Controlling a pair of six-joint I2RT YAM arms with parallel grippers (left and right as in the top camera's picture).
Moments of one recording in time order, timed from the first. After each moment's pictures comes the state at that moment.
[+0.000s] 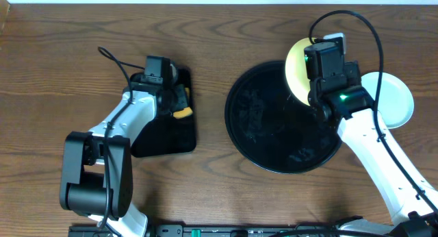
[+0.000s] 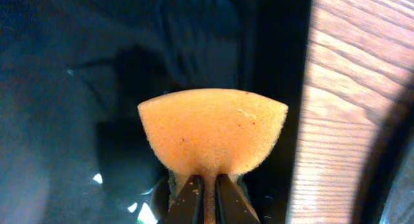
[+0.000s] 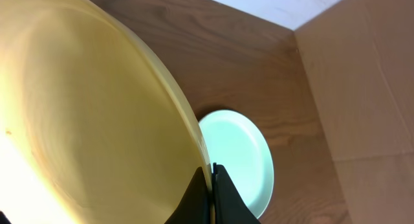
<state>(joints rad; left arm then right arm) -0.16 1.78 1.05 -0.44 0.18 -0.38 0.31 1.46 1.17 -0.56 0.73 -0.04</state>
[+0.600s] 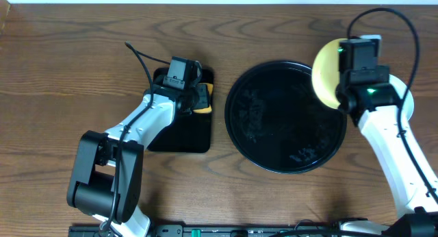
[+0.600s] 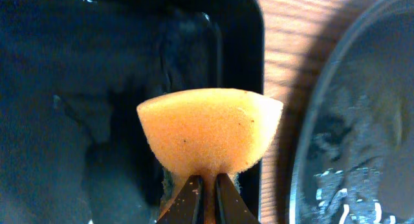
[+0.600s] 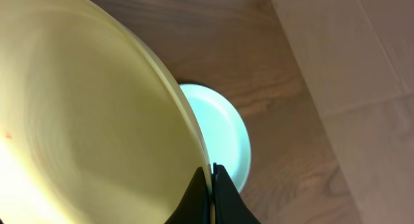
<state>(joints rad) -0.30 1.78 1.05 -0.31 0.21 -0.39 0.09 1.46 1.17 -0.59 0.68 0.00</state>
